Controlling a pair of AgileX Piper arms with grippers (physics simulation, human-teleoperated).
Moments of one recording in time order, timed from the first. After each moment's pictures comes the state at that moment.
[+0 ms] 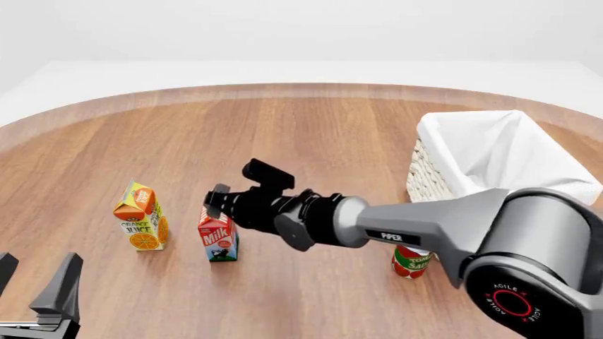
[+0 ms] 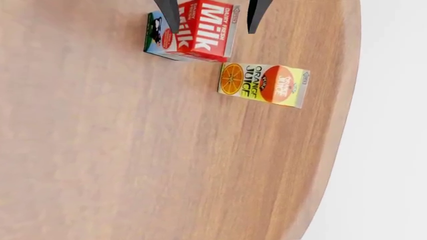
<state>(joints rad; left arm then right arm) 0.00 0.01 0.00 0.00 0.00 0.86 2.09 -1.37 -0.09 0.88</state>
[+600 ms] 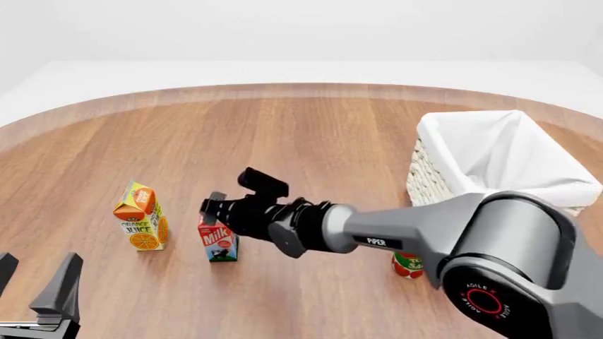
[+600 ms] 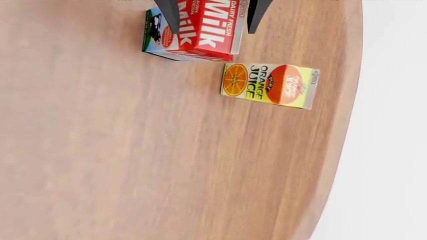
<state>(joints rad) 0.00 0.01 0.00 0.00 0.00 0.87 2.15 -1.40 -0.12 0.91</state>
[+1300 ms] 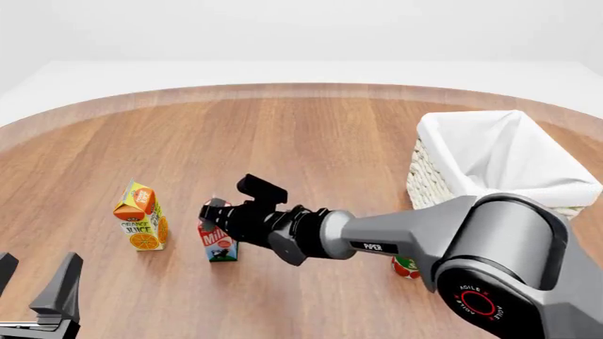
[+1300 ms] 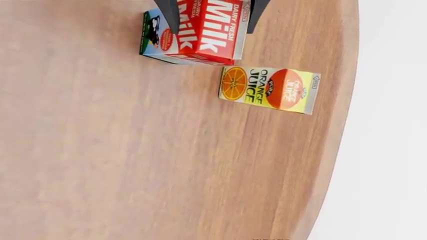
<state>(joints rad) 0.00 0.01 0.00 0.00 0.00 0.88 2.17 -1.37 -0.18 0.95</state>
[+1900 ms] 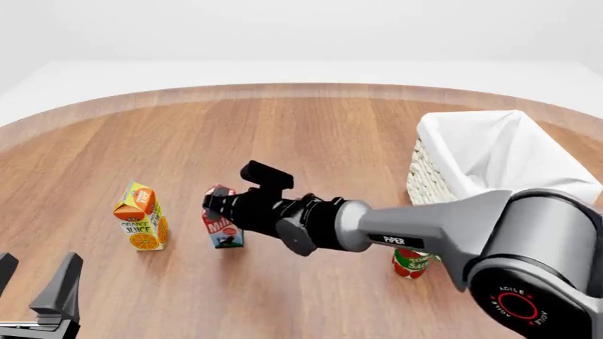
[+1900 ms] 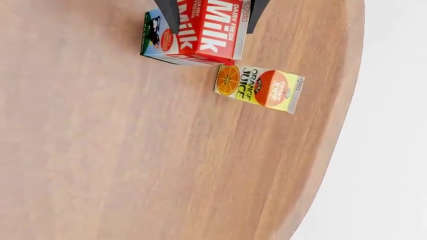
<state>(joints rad) 0.00 0.01 0.00 0.00 0.00 0.87 2.08 -1.34 -0.15 0.83</state>
